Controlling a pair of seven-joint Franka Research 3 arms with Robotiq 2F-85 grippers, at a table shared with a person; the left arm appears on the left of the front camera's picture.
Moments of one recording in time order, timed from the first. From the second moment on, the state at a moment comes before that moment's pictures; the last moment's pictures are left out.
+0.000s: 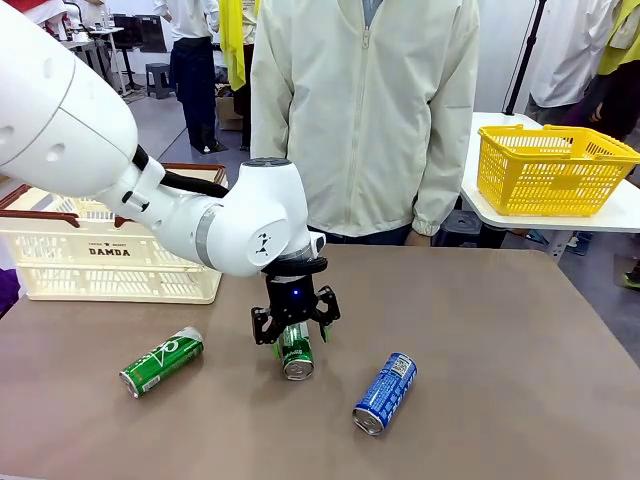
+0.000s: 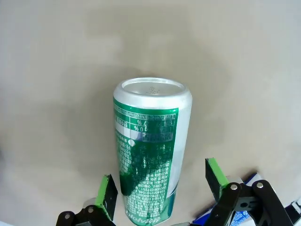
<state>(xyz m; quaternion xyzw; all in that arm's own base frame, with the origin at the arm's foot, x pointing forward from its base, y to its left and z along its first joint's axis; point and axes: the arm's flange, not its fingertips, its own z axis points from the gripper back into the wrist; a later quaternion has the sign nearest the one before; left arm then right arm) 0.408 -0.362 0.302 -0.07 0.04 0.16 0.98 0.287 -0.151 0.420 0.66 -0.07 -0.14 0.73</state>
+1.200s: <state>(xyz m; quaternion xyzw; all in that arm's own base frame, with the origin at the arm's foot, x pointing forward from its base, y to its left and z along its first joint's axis) 0.409 -0.339 0.375 -0.04 0.00 0.09 1.00 0.287 -0.151 0.420 0.66 -0.07 -0.14 0.73</state>
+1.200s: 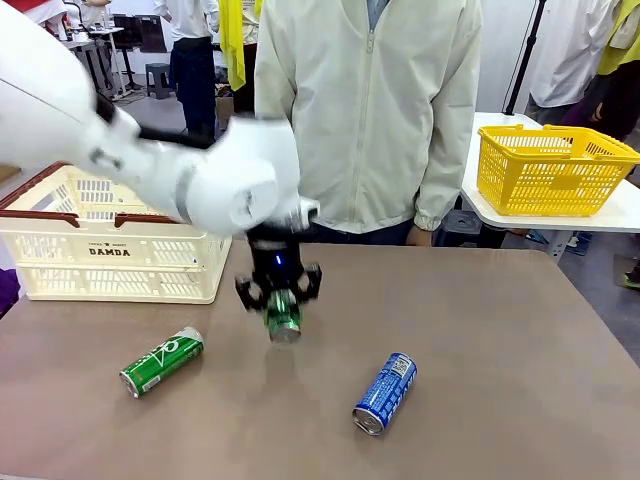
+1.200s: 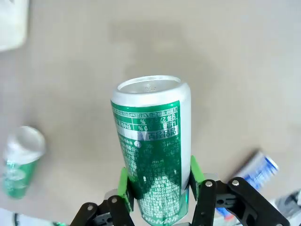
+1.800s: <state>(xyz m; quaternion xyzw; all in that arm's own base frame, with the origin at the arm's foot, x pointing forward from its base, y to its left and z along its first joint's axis) 0.484 -0.180 0.615 -0.12 -0.09 -0.04 0.99 0.287 -0.151 0.420 0.66 -0.07 -0.14 0.73</state>
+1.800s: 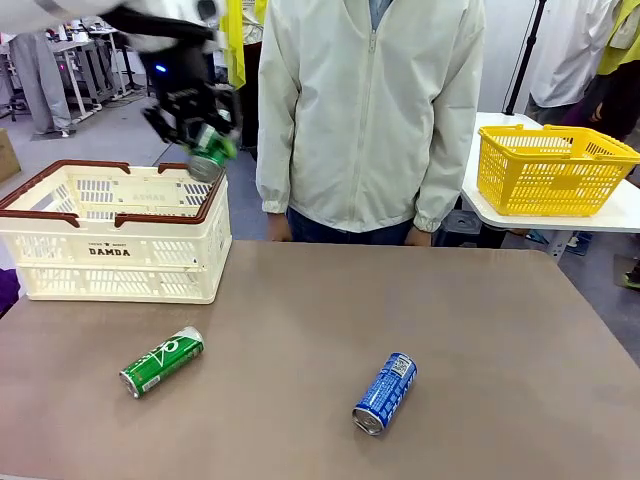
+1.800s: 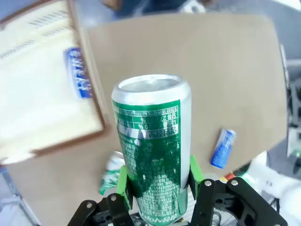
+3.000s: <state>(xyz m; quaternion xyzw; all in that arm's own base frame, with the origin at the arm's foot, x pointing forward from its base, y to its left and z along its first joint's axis) 0.573 -0.026 0.458 -0.06 -0.04 0.18 0.98 0.287 -0.151 0.420 0.66 -0.07 -0.14 0.73</state>
